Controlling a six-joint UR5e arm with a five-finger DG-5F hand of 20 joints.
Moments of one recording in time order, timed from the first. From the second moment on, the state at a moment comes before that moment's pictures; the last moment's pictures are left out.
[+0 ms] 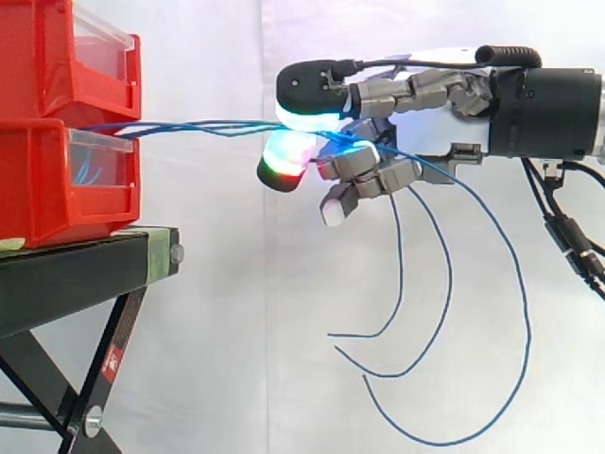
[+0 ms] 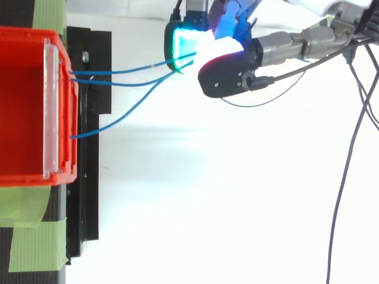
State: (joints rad) arm -0.01 -1.88 -1.74 -2.57 -1.42 -0.53
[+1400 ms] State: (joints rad) arm -0.01 -1.88 -1.74 -2.58 -1.42 -0.51
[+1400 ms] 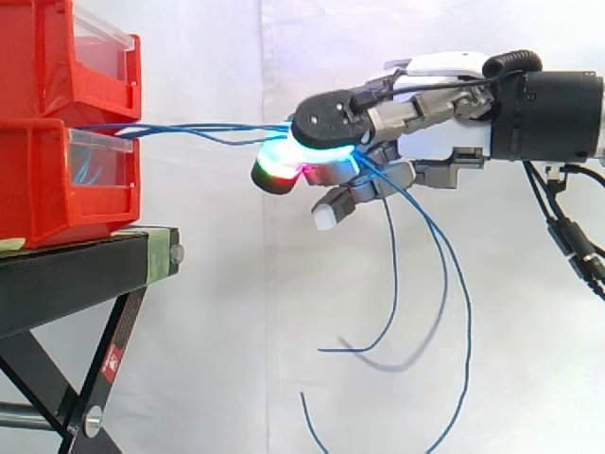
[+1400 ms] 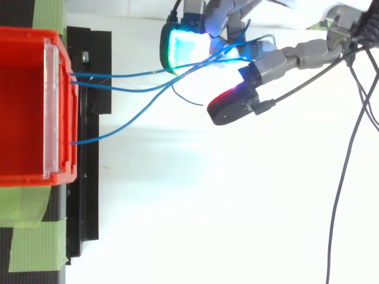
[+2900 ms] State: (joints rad) arm -0.01 -1.88 -1.74 -2.61 -1.42 -0.44
